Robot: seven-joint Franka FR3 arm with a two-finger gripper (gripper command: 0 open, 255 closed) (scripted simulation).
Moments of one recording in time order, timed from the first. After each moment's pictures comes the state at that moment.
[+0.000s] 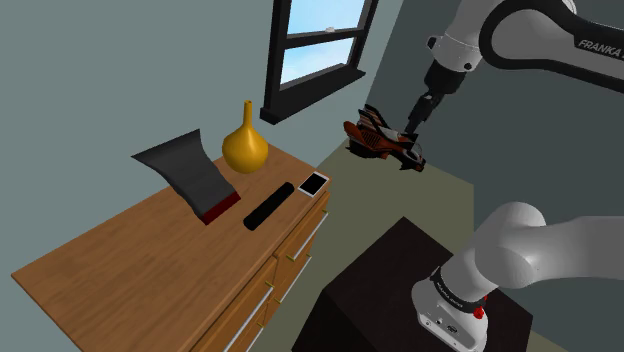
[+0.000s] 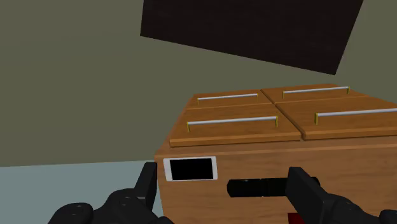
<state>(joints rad) 0.02 -0.80 0.00 -2.36 -0.12 1.63 -0.11</state>
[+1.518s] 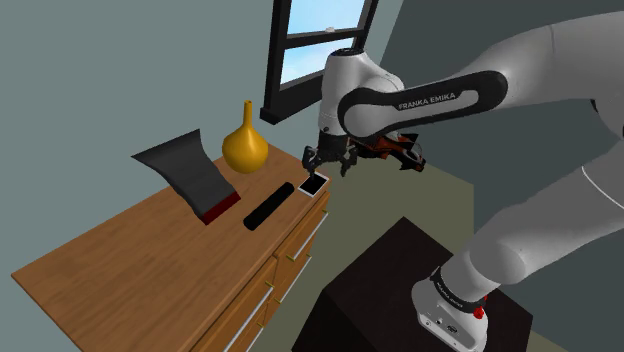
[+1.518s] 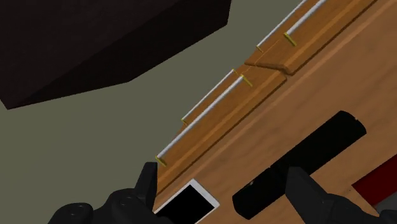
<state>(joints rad) -0.10 -0.19 0.41 -2.32 -0.02 2.04 0.87</state>
